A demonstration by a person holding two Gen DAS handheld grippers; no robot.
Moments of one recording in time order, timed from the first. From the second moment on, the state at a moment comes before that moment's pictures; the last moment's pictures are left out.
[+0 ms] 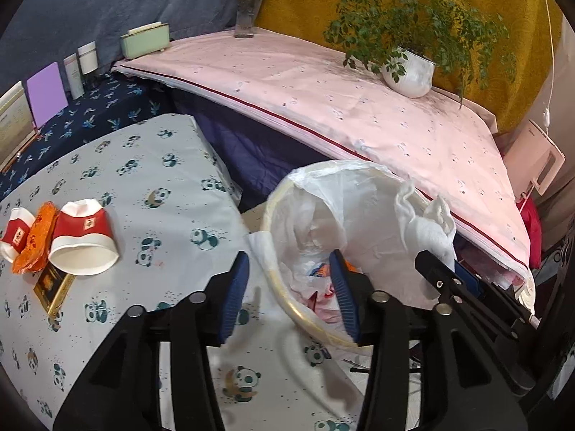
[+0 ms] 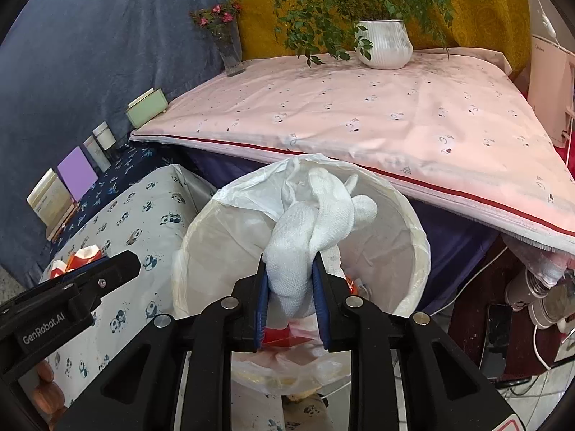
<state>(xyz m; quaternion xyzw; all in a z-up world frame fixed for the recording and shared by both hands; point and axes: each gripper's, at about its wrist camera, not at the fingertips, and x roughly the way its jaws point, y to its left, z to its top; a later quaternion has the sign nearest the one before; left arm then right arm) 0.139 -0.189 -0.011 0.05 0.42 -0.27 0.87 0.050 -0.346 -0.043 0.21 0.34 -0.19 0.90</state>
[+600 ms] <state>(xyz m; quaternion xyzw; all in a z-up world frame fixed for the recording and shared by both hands) 0.163 -0.102 -0.002 0.00 0.41 -0.20 0.89 0.076 -0.284 -0.012 0.17 0.33 -0.14 0.92</state>
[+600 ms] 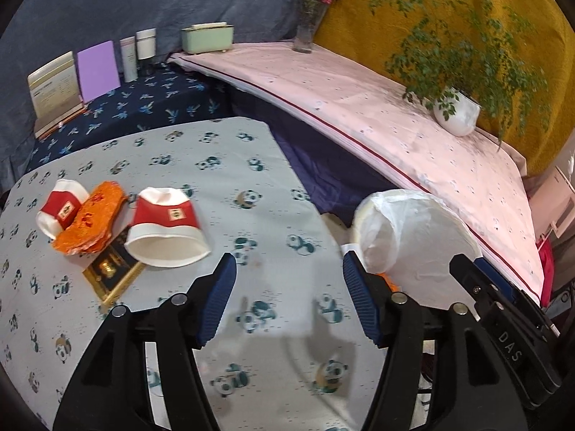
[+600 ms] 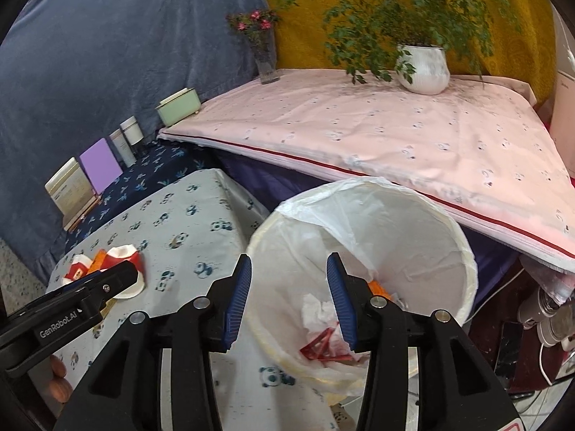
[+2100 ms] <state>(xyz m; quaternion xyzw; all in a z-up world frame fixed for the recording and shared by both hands) 0.243 0.168 -0.040 -0.09 0.41 0.03 0.91 0.200 -0.060 -0.055 0.11 0.40 0.03 0.91</state>
